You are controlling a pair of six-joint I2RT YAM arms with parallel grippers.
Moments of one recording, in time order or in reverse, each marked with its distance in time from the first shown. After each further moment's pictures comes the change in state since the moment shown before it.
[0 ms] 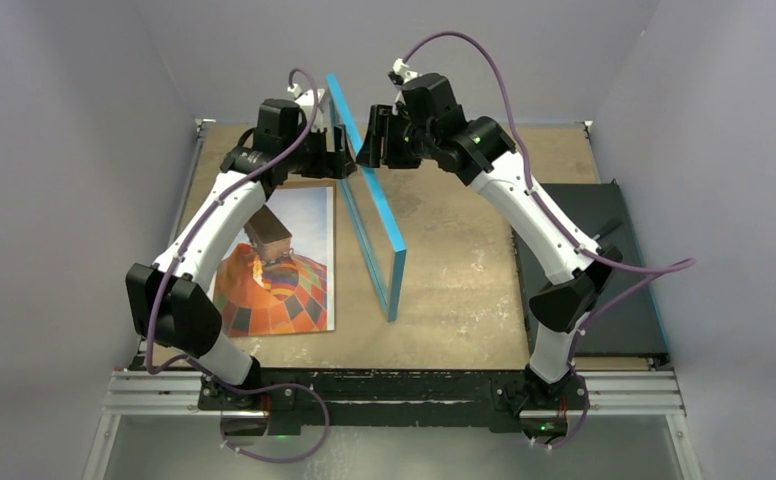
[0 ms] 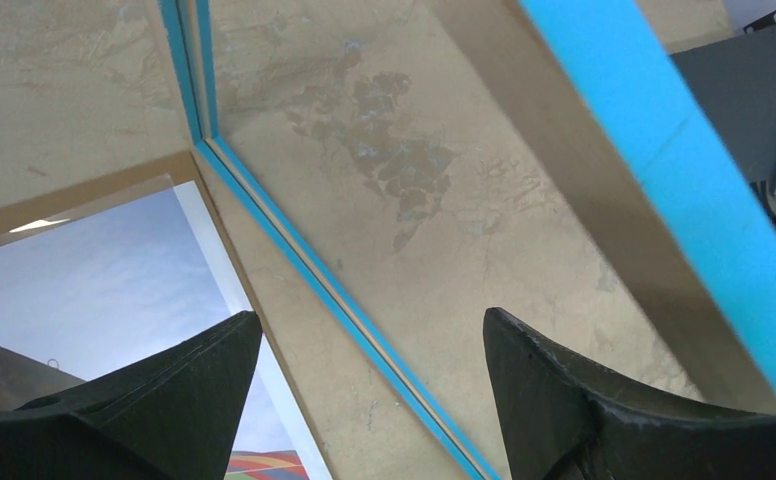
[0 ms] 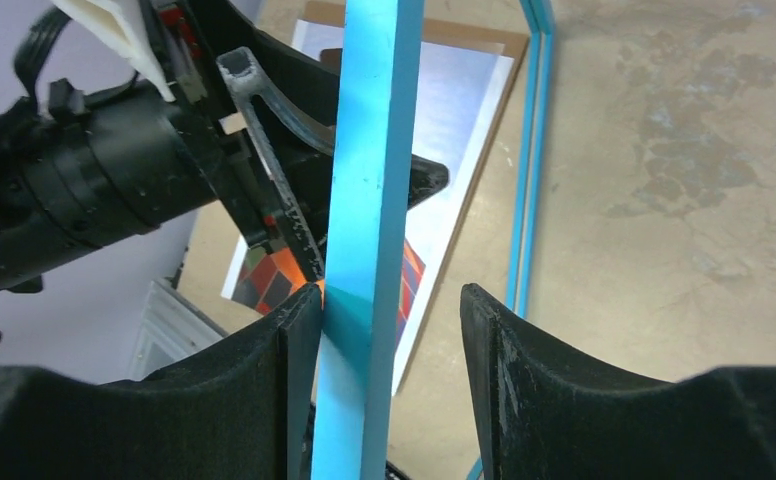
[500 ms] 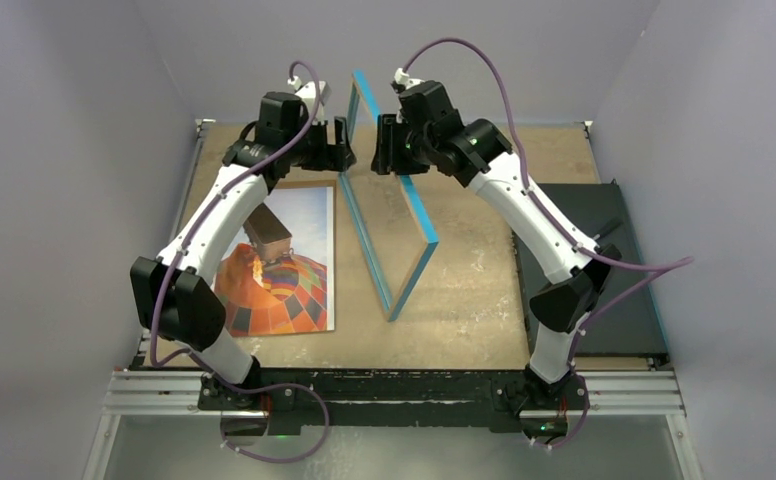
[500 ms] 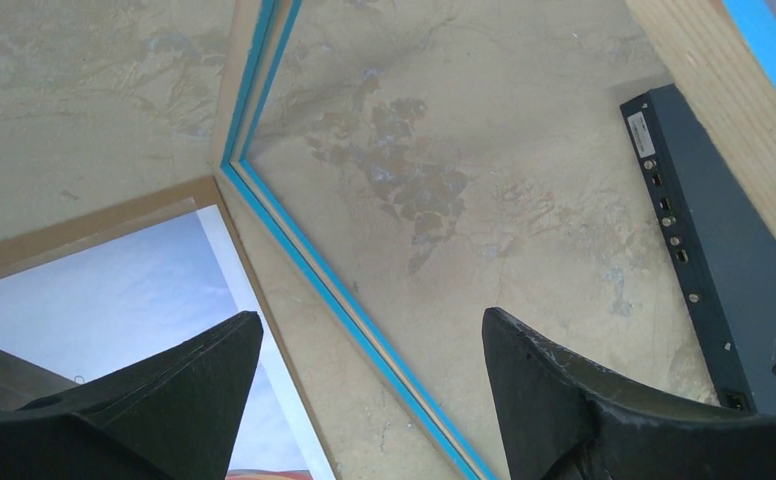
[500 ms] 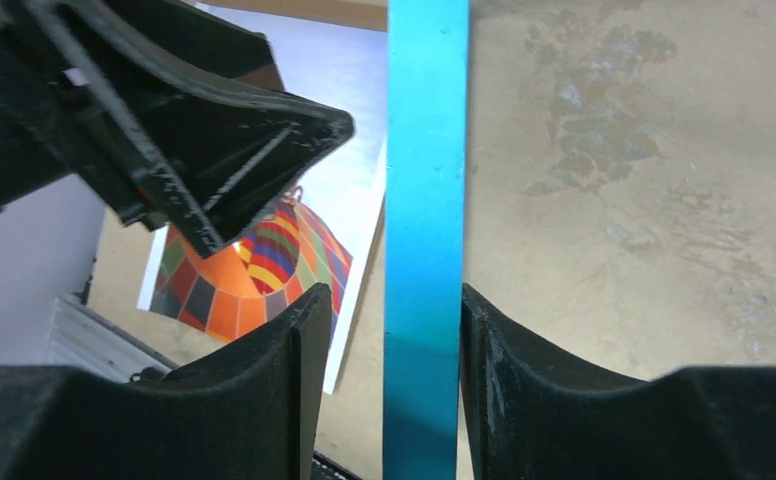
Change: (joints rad) left arm -0.002 0.045 0.060 -0.004 -0.041 0.012; right arm 0.000 -0.002 -0.032 -0.061 0.107 -0.064
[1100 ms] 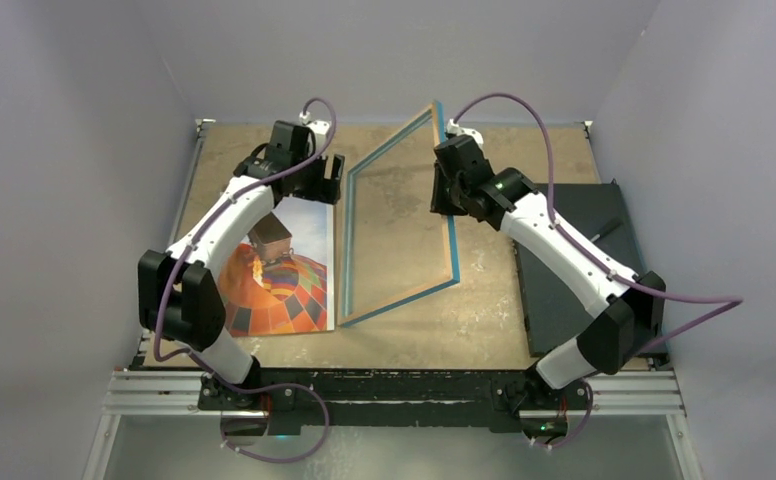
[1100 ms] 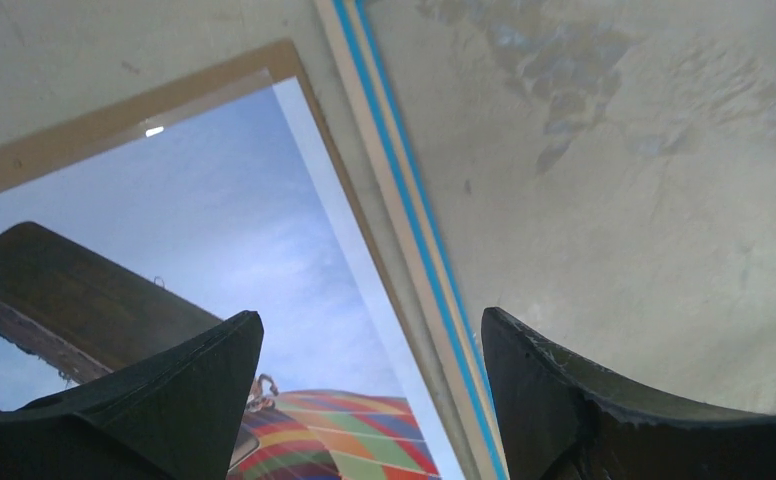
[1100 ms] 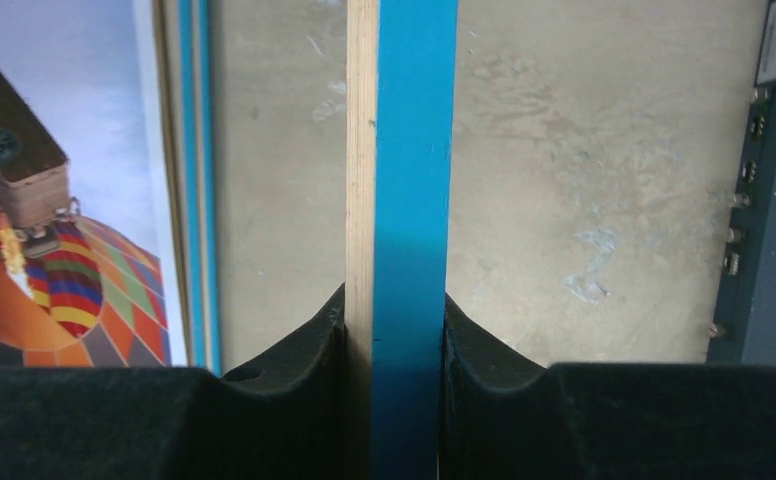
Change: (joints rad) left arm 0.000 -0.001 -0.148 -0.052 -0.129 0.159; right arm -0.068 -0.293 -0.597 0.139 0.238 0.053
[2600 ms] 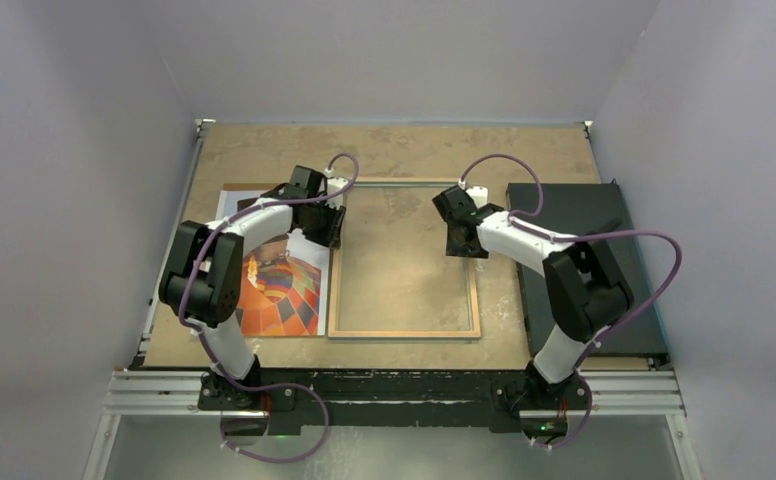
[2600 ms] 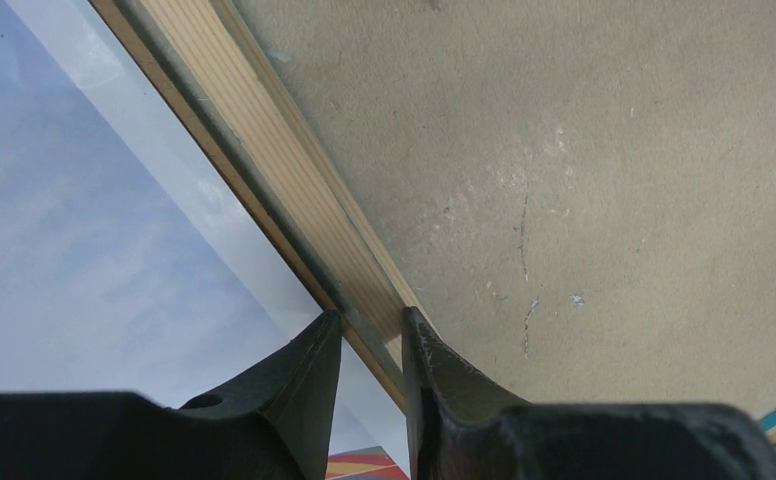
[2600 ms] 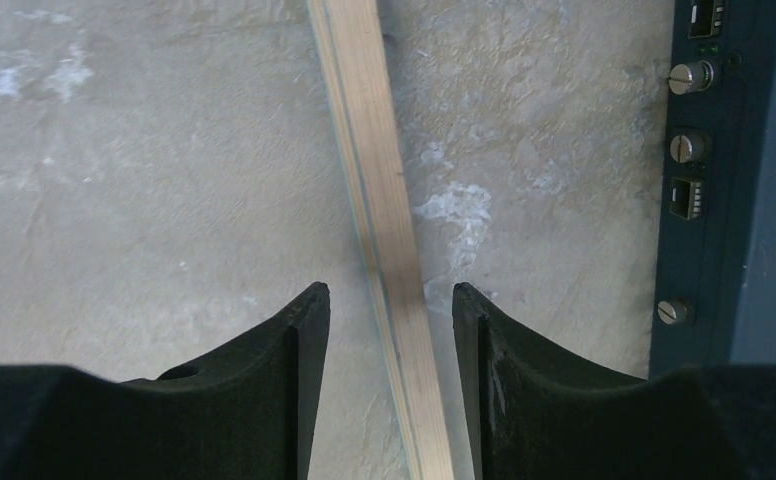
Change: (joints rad) left arm 0.000 0.156 -0.325 0.192 0.204 0.150; right arm -0.101 0.148 -0.459 0.223 0.177 0.042
